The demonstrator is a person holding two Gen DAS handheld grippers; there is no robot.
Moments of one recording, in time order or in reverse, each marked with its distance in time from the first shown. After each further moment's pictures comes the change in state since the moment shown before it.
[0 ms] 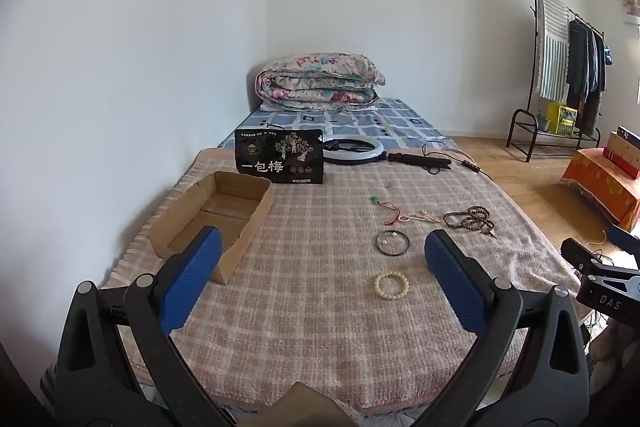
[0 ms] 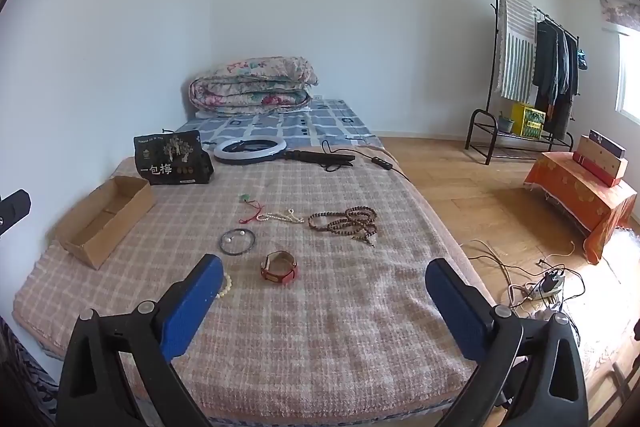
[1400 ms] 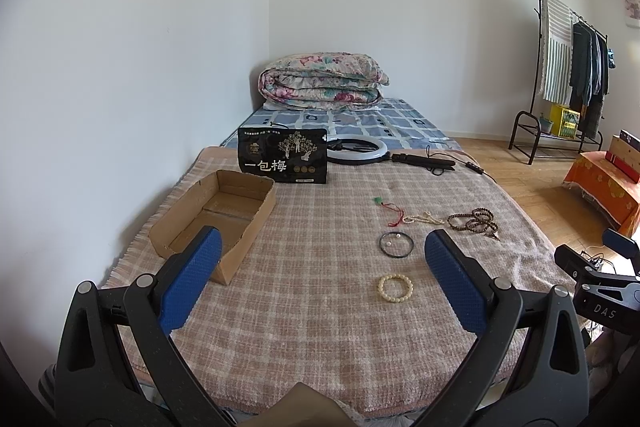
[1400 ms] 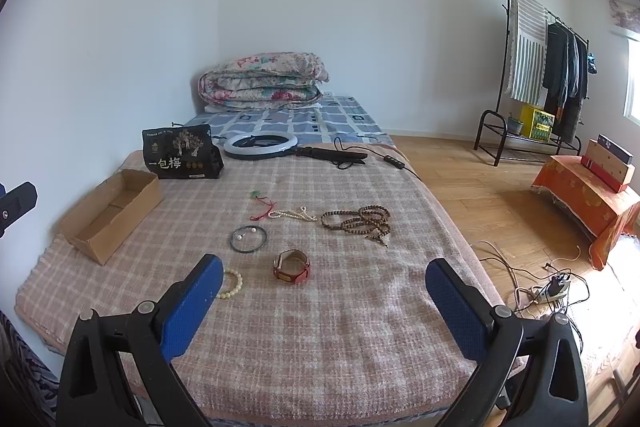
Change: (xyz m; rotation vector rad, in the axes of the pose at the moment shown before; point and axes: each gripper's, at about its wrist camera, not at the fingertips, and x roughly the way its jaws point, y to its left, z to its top) left arm -0.006 0.005 0.000 -0.007 -0.008 0.003; right arm 0.007 0.014 0.001 -0.017 0.015 0.024
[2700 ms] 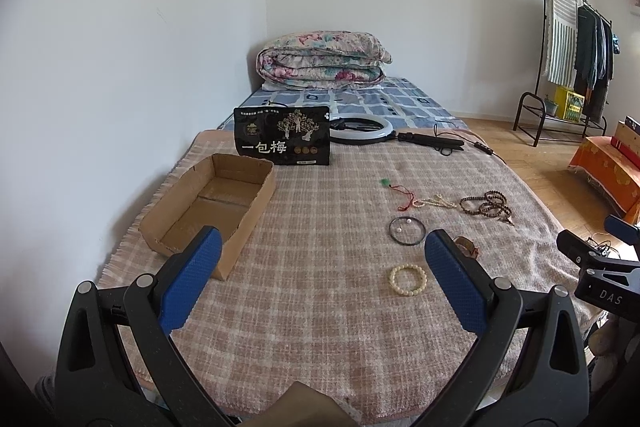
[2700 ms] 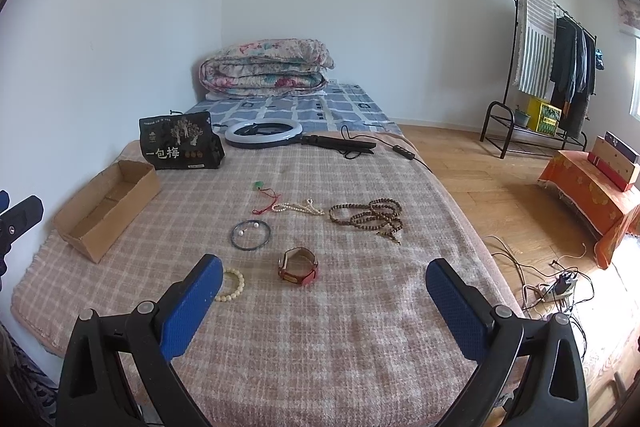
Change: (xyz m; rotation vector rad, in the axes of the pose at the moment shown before) left arm 0.040 0.009 -0.007 0.020 0.072 0.007; right arm 0.038 0.009 0.005 -0.007 0.055 0.010
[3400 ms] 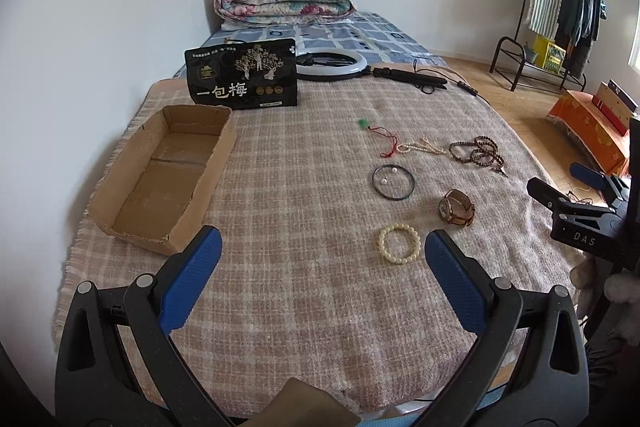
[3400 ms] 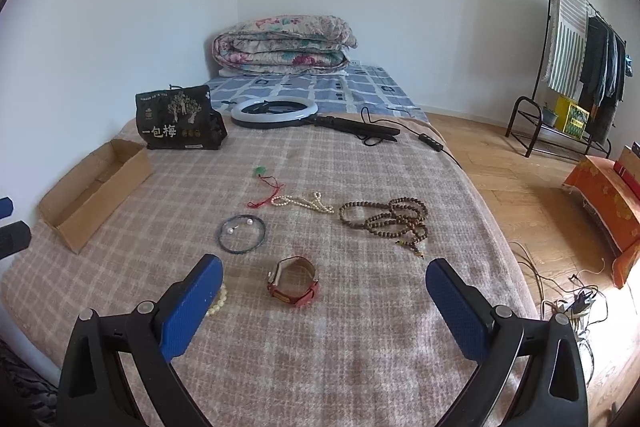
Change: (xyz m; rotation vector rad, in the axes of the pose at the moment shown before) left arm 0.088 -0.004 0.008 0.068 0.264 -0.129; right arm 0.091 -0.011 0.019 -0.089 0.085 0.057
